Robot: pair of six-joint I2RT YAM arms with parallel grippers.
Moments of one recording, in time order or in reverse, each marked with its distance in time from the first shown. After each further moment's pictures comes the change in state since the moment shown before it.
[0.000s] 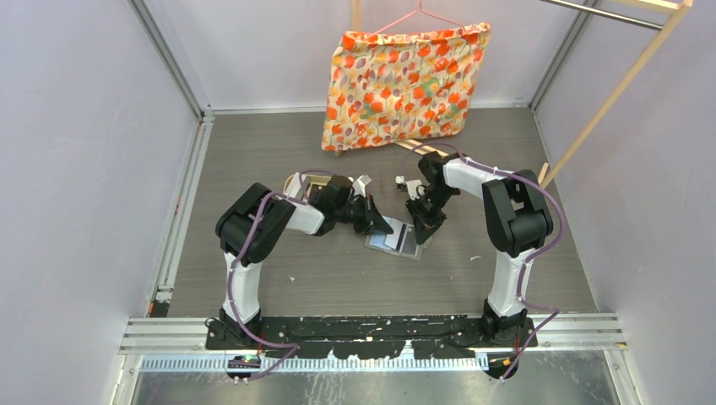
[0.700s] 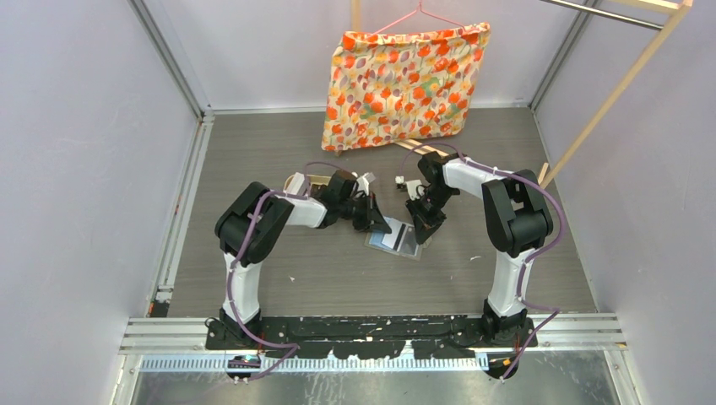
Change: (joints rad) left arm -0.001 -0.003 0.097 -0.228 -0.026 0.185; right arm 0.002 0.000 0.000 0.002 0.005 0.003
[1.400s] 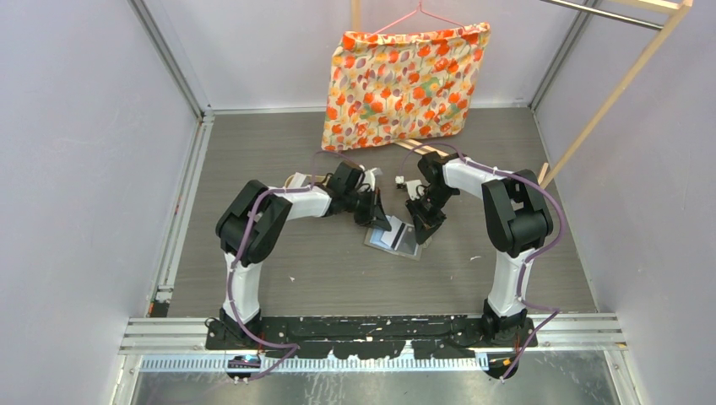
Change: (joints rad) left arm -0.003 -0.001 0.139 -0.248 -0.002 0.156; right arm 0.000 0.000 0.000 0.001 0.002 0.003
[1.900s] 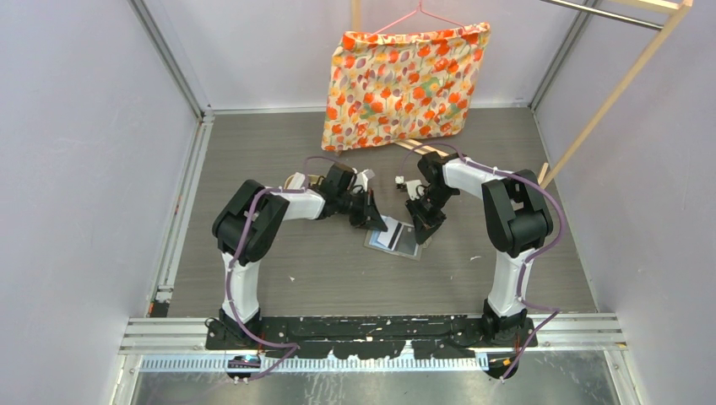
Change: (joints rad) left arm 0.043 -0.005 -0.083 0.110 0.071 -0.089; right arm 0.000 0.000 0.000 0.000 0.000 0.000
